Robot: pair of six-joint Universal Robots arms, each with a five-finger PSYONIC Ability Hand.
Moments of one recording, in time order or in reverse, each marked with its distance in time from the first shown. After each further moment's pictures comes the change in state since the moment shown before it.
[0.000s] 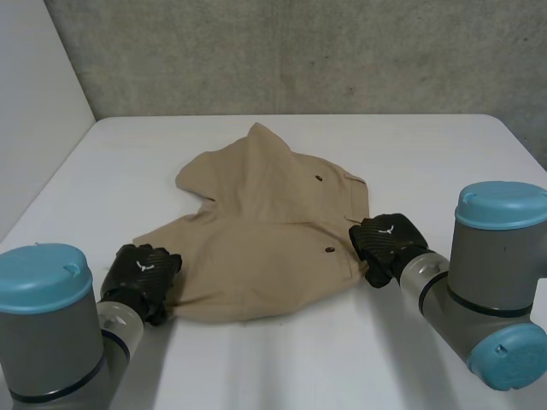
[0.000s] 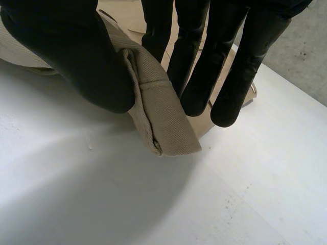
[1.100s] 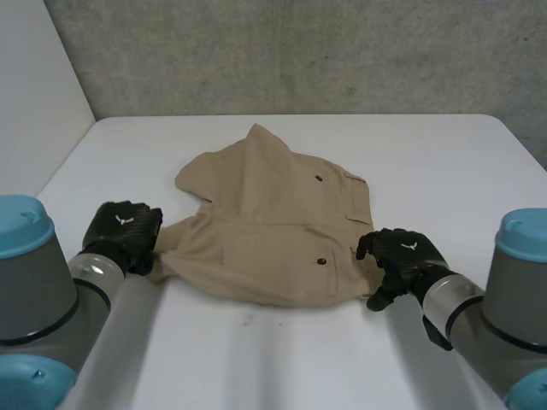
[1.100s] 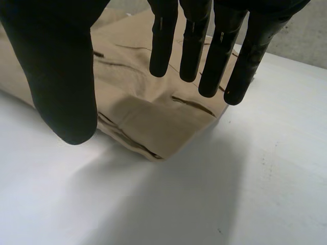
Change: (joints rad) left arm 0.120 0.026 0.108 0.001 0.094 -0.034; right arm -0.081 -0.108 0.214 -0.110 -0.079 0.255; left_hand 0.357 0.437 0.430 0.443 0.407; right_hand -0.490 -0.631 -0.661 -0.644 -0.611
